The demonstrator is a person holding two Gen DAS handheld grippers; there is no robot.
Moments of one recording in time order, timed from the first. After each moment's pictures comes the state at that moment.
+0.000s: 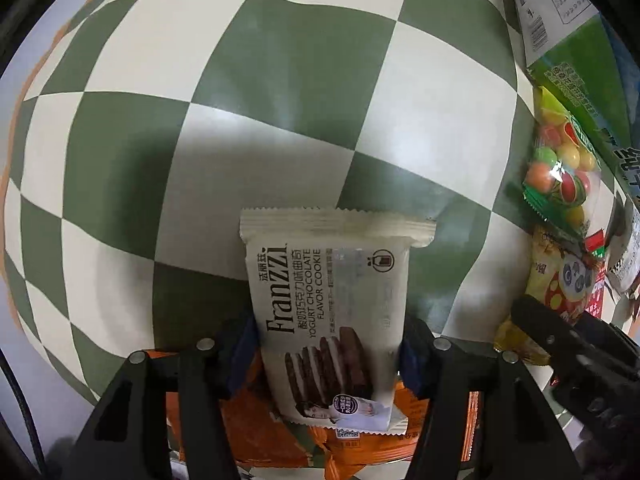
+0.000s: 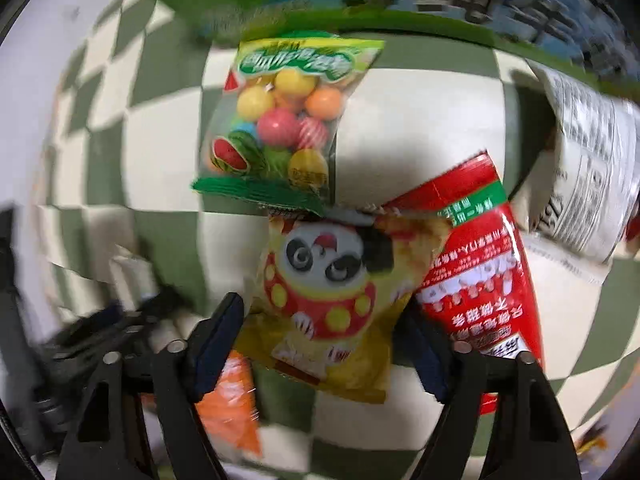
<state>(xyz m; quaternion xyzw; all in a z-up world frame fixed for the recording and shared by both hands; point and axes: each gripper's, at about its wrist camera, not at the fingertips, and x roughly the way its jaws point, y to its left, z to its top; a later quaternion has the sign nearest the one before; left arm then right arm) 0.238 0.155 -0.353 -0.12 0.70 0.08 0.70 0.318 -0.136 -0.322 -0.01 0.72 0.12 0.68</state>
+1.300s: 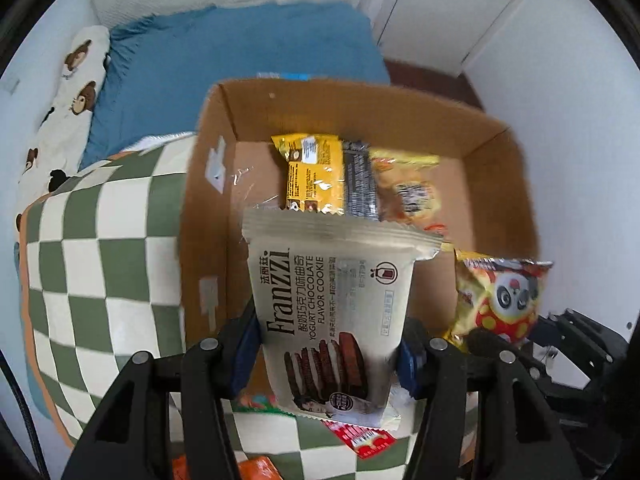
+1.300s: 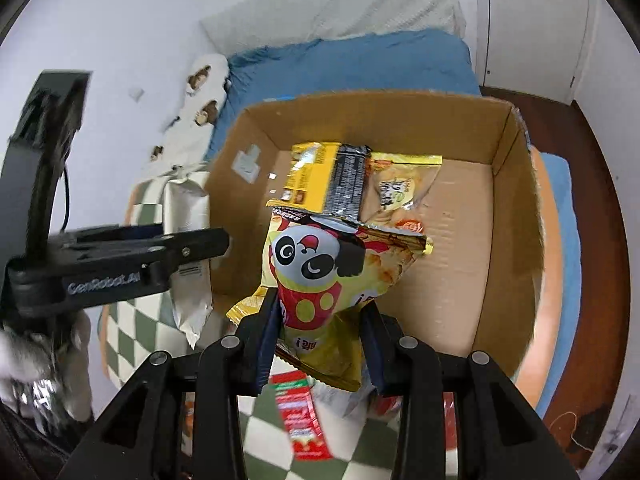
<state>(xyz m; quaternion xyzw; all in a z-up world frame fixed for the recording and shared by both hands) 0.448 -0.011 -0.168 -0.04 0.64 -0.10 0.76 0.473 -0.288 -0.128 0.04 0.60 0.20 0.77</state>
